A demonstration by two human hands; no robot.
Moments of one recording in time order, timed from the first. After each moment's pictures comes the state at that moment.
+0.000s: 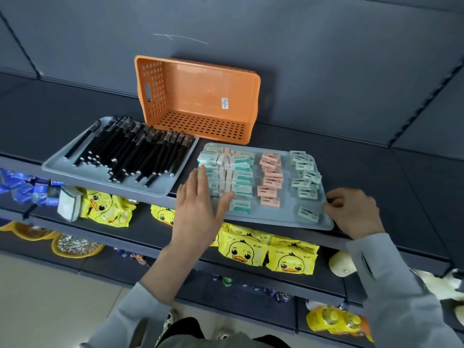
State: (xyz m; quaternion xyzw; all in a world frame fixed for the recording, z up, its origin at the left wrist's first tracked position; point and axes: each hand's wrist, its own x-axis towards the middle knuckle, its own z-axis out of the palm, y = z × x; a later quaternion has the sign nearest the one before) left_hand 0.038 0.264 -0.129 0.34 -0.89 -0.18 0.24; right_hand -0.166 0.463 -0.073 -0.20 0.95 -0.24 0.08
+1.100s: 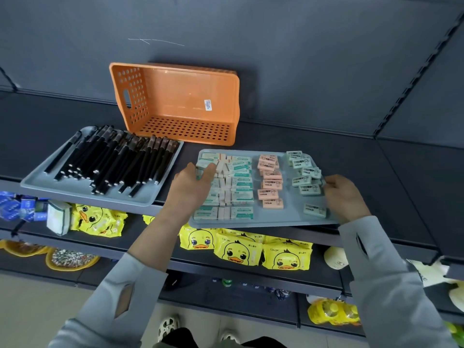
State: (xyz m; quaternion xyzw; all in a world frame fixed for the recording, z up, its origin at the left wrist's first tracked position) left_hand -0.005 0.237 -0.077 0.43 -0.77 -0.45 0.15; right_hand -0.207 0.457 -0.090 -0.13 0.91 -0.36 0.14
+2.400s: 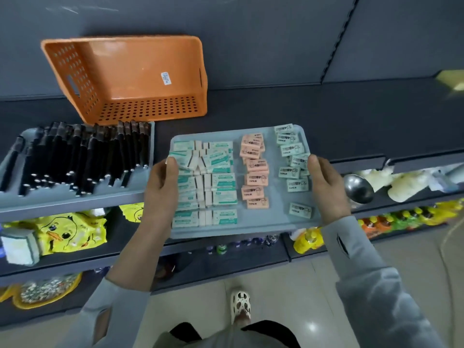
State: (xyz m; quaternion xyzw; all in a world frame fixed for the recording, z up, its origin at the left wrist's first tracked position) left_hand 0.071 0.223 -0.108 0.35 -0.66 -0.64 0.19; right_hand -0.045 0.480 -0.102 -0.01 0.79 -0.61 0.03
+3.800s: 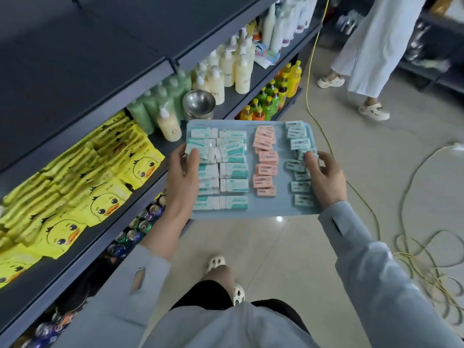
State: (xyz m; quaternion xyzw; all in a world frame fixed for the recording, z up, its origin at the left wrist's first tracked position) left_hand 0.055 0.551 -0.176 0.05 -0.78 -0.63 -0.06; right_hand 0.139 0.816 -0.189 0.35 0.77 -0.52 -0.12
